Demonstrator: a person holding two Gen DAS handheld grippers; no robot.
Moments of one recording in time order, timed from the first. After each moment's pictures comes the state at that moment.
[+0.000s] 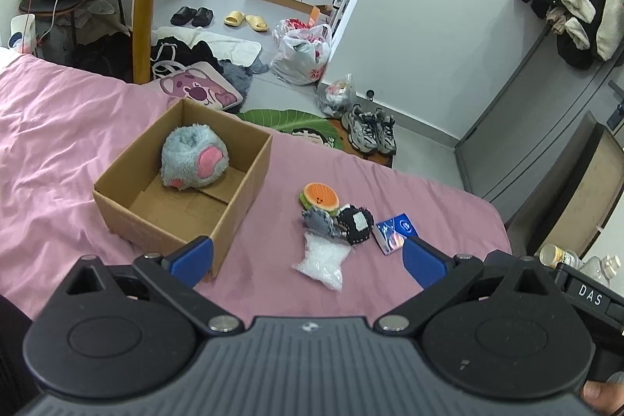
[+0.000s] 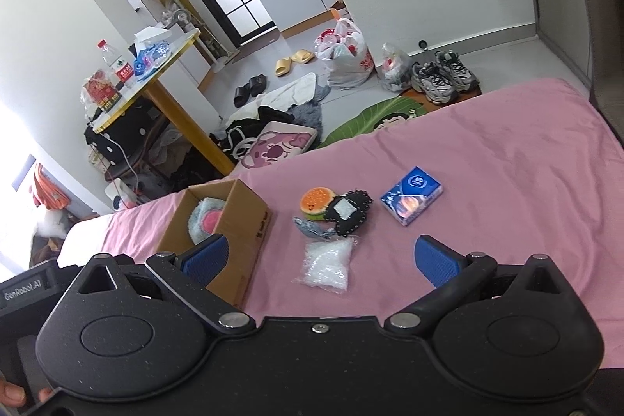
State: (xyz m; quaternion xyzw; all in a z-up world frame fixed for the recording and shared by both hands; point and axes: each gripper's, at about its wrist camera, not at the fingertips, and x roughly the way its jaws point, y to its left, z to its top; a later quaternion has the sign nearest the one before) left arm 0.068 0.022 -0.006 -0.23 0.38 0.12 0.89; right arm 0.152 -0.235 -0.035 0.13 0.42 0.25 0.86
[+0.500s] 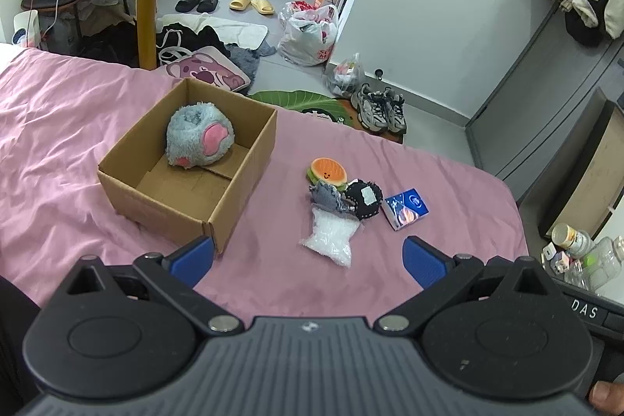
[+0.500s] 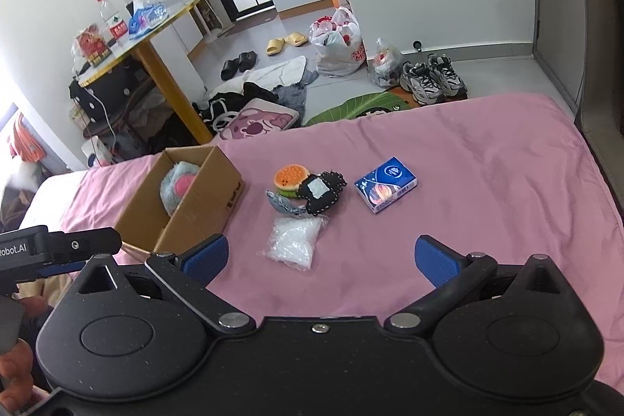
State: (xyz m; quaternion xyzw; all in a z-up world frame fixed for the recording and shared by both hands) left arm 0.068 0.009 -0.017 -0.21 0.41 0.13 0.88; right arm 0.141 -0.232 -0.039 0.05 0.43 0.25 0.87
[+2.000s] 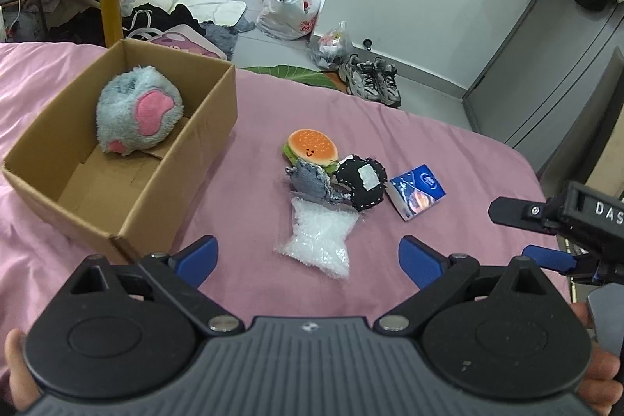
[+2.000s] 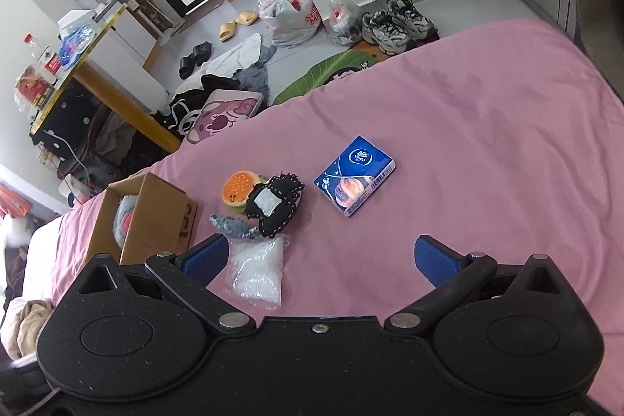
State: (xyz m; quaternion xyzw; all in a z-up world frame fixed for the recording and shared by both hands) left arm 0.144 -0.004 -0.109 -0.20 0.44 0.10 0.87; right arm 0.227 -0.232 -0.105 0.14 0.50 0.19 0.83
